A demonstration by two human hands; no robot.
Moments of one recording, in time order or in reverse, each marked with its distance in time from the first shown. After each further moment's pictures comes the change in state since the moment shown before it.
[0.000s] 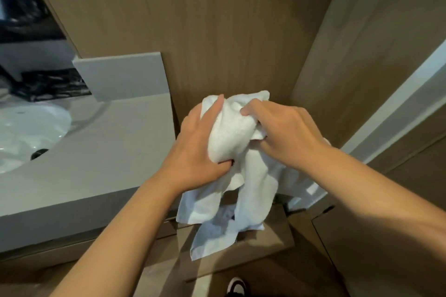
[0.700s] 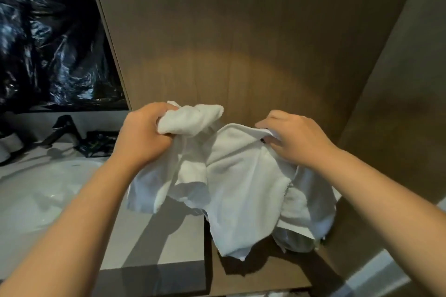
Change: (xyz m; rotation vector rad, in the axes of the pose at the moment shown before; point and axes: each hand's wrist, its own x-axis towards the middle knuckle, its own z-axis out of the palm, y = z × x) left_hand 0.077 -0.030 -0.192 0.315 0.583 -0.017; right_hand 0.160 0.045 -0.030 -0.007 -0.140 0.004
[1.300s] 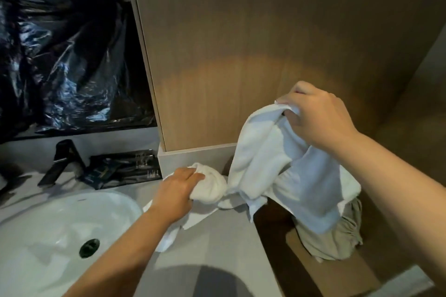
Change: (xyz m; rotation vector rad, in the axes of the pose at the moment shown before) left_hand -0.007 -0.250 0.082 0.318 -0.524 0.336; right_hand 0.150 -0.083 0.041 -0.119 0.259 0.218
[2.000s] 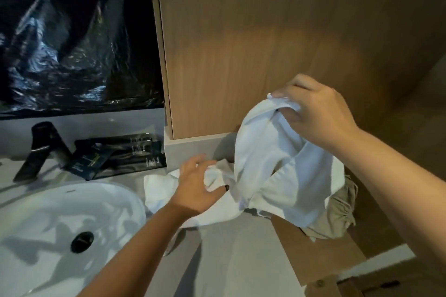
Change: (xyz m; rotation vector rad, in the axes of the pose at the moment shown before) left_hand 0.012 -0.013 0.023 -0.734 -0.072 -0.315; right_hand 0.033 -0.038 0.066 0.044 0.009 -0.104
